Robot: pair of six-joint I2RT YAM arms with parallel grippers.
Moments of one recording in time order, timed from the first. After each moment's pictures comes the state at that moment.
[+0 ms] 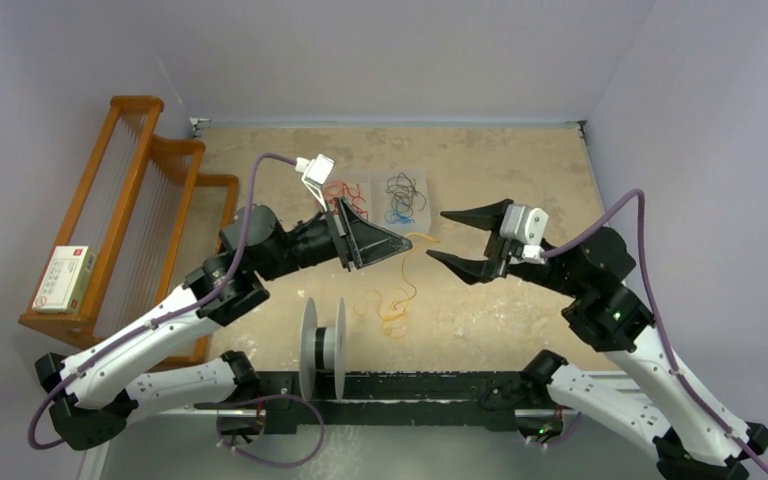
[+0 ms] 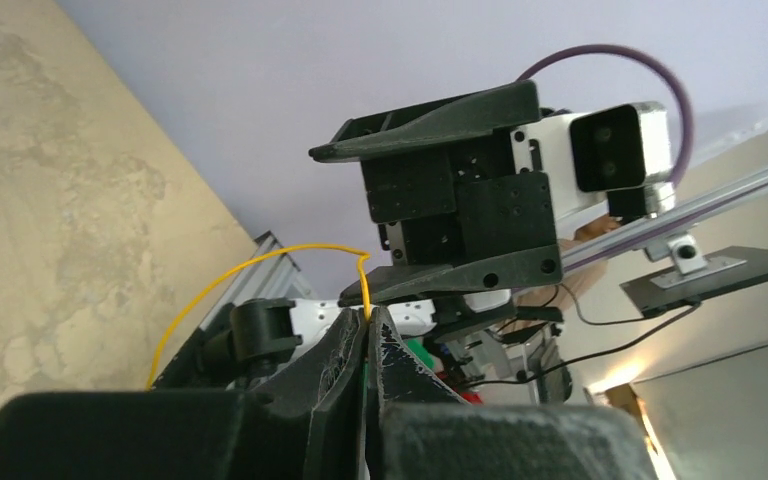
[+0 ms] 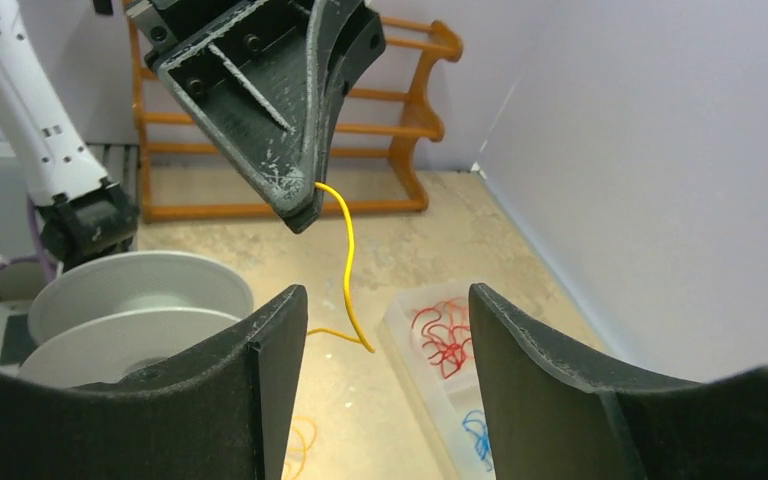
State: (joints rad) left arm -0.94 0.95 1.06 0.03 0.27 -1.04; right arm 0.72 0.69 0.98 -0.11 -0.47 -0.21
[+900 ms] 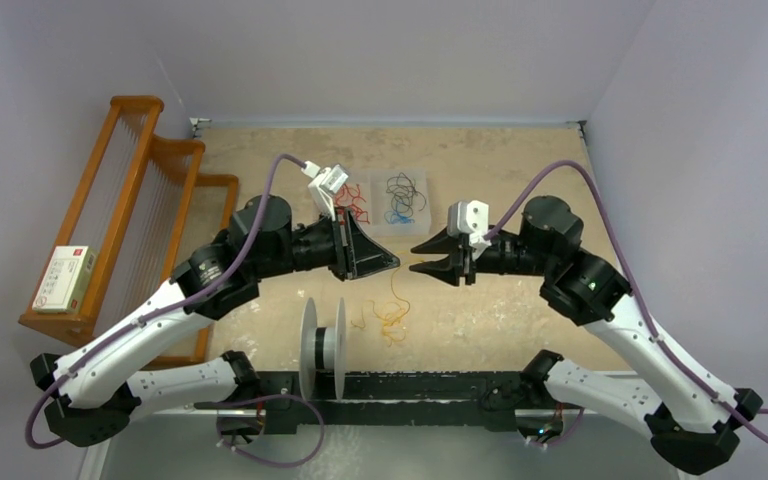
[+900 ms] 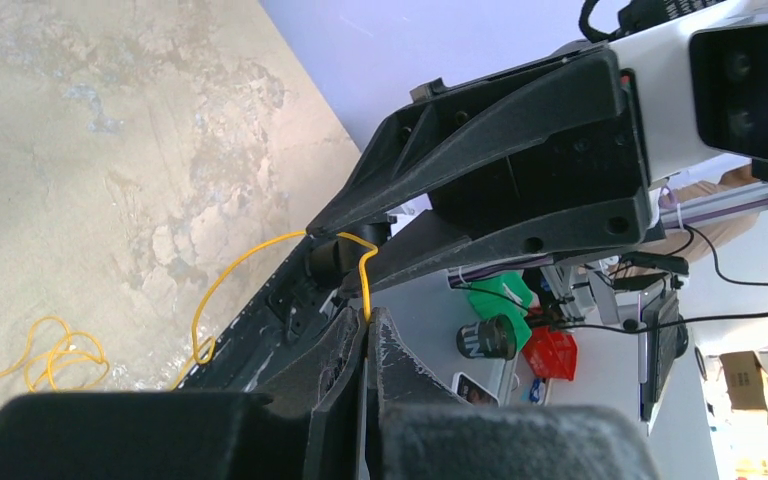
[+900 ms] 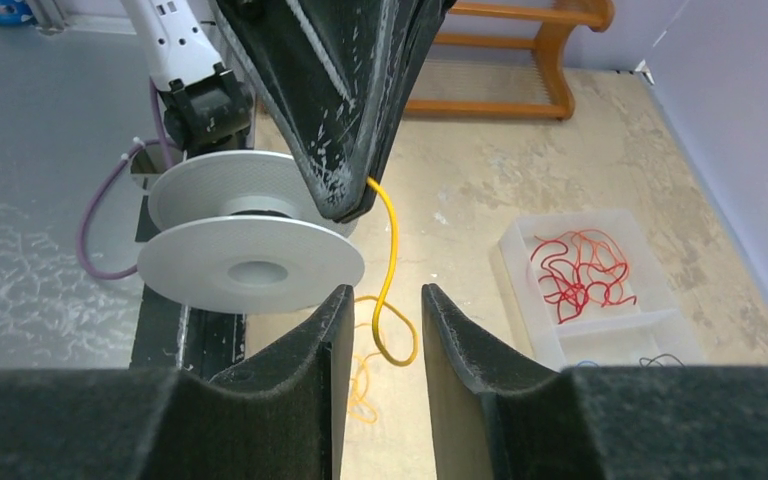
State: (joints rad) left arm -0.94 0.98 1.21 -0.42 0.28 -0.83; right arm 0.75 0.88 1.12 -0.42 -0.64 -0.27
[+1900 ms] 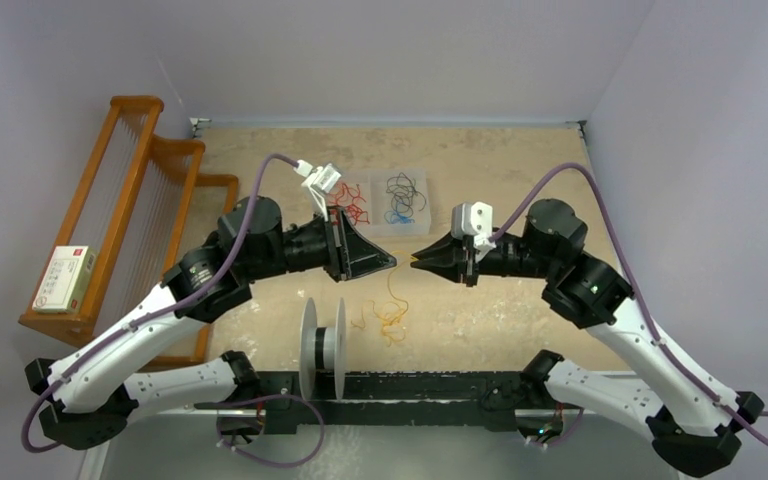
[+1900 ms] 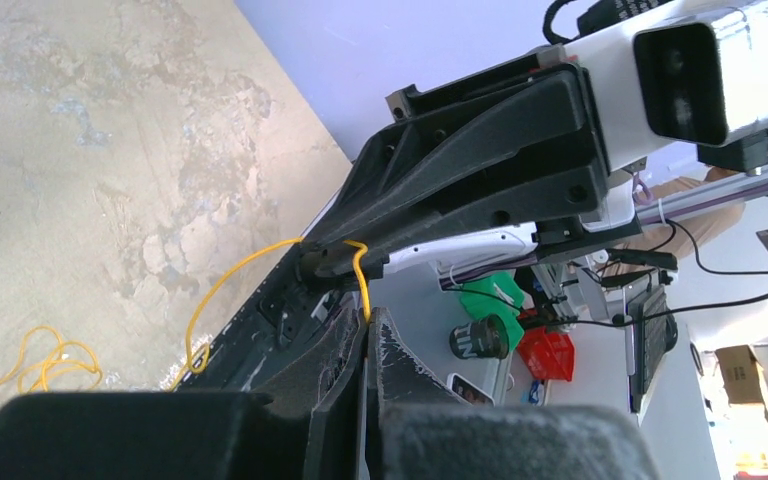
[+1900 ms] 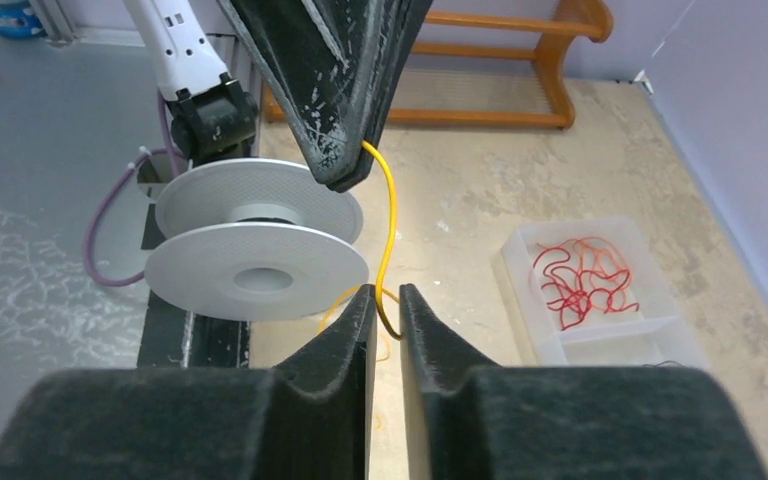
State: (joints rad) left arm -0.94 0.96 1.23 -0.43 0.29 -0.83; right arm 0.75 0.86 1.11 -0.40 -0.65 -0.25
